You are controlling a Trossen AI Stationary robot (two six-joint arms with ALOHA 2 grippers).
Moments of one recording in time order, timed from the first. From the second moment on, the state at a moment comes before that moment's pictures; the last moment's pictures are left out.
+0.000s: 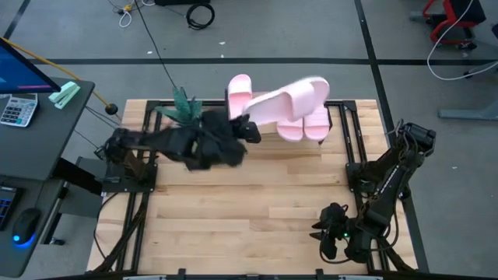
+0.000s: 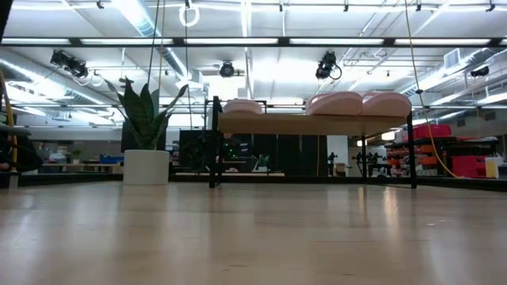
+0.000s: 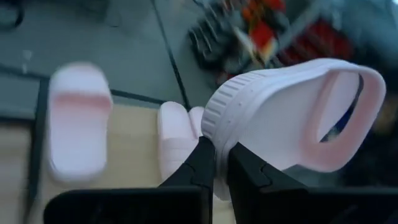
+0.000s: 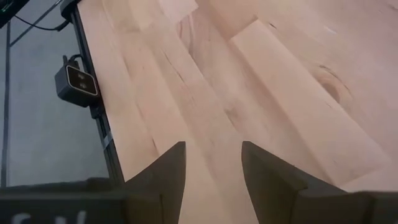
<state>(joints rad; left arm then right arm) -0.23 1.79 2.14 -1.01 -1.13 -1.31 1.04 1.44 0.84 -0.49 0.62 1.52</state>
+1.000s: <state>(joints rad) -0.19 1.79 1.60 -0.13 -1.49 -1.88 0.94 1.44 0.84 -0.46 0.66 1.39</state>
